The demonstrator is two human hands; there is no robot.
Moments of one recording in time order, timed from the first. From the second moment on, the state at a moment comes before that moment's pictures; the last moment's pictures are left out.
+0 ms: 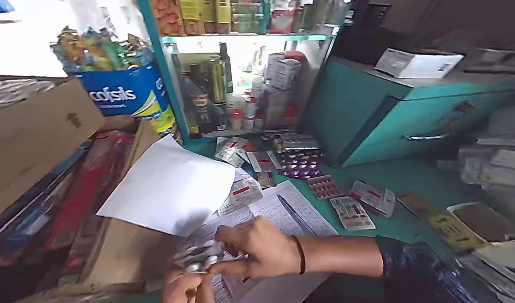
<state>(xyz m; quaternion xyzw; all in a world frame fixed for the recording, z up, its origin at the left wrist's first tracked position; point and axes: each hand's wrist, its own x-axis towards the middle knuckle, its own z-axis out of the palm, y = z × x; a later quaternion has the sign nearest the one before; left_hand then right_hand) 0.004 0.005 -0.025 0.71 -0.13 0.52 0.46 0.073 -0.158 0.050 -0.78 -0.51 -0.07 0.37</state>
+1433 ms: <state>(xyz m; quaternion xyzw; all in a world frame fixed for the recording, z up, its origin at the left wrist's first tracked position) 0.013 0.029 -0.025 0.85 -0.26 0.19 0.41 0.111 -0.565 0.001 -0.91 0.41 0.04 0.01</state>
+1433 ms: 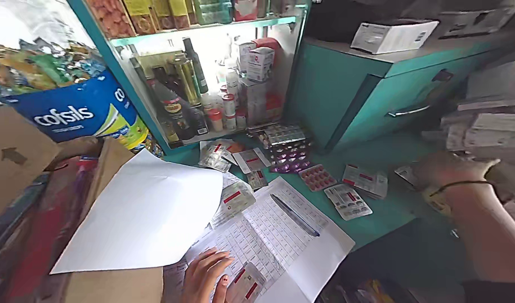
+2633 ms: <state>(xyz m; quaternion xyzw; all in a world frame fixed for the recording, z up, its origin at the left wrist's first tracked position) 0.012 0.029 -0.030 0.81 -0.22 0.23 0.50 0.133 -0.232 0.114 -0.82 -0.23 0.01 0.52</state>
